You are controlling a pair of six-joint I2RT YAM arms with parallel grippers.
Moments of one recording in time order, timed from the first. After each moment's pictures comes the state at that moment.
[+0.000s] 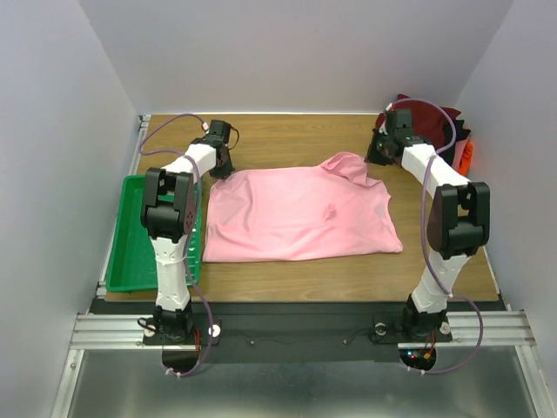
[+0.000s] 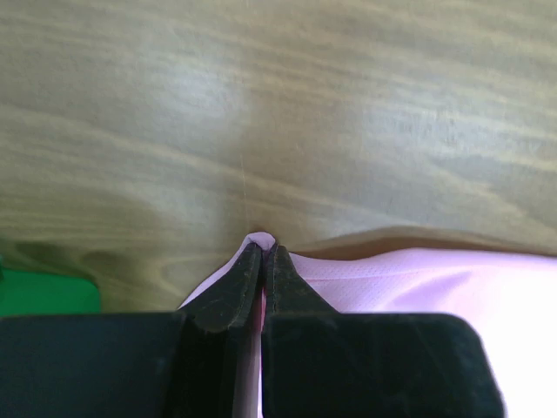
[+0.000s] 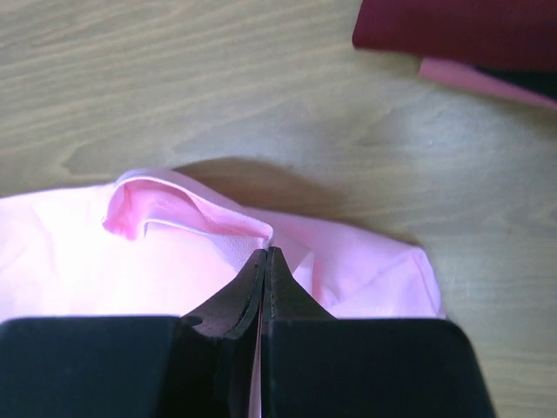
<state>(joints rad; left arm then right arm) -0.20 2.16 1.65 -0.51 -0.18 -0.40 0.09 1.91 1.53 -0.41 -0.04 0.33</state>
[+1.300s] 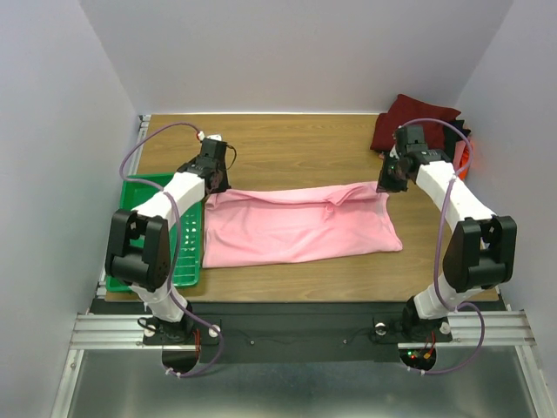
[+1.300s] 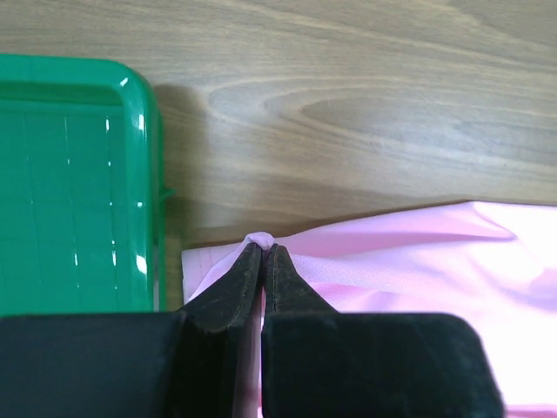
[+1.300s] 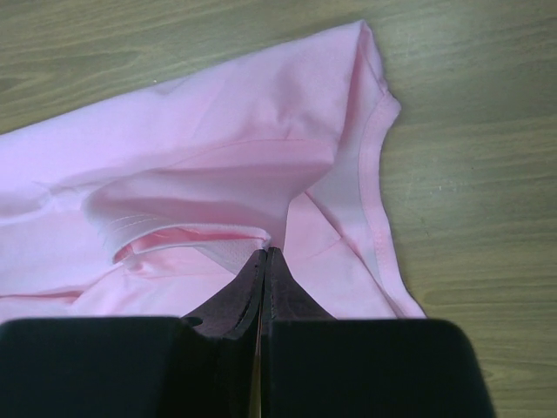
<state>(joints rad) -0.28 1.66 1.17 -0.39 -0.25 -0.33 0.09 1.59 1.29 -0.70 -0.06 0.33</state>
